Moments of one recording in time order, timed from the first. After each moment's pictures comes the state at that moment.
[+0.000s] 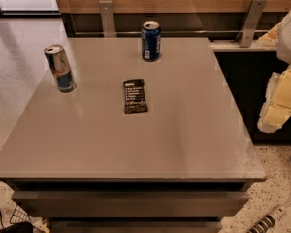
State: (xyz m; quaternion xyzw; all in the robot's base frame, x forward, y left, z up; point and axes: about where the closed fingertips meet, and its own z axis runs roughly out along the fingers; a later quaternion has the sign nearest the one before) arm 0.438 -0.217 0.977 -0.60 0.78 -0.03 0.16
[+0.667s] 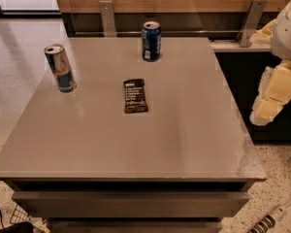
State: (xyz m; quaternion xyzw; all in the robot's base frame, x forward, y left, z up) arm 0.454 -0.211 0.976 -0.61 0.77 -0.02 0.18
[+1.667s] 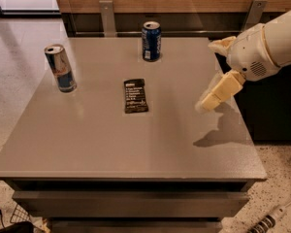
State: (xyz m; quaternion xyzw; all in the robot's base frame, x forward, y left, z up) arm 0.525 -0.142 0.930 -0.57 0.73 0.13 0.36
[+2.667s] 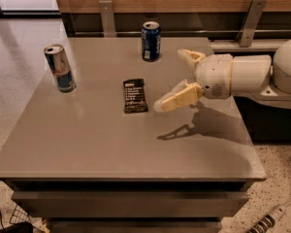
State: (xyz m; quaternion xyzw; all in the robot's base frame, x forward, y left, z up) arm 0.546 -0.059 0.915 -0.48 0.64 0.29 0.52
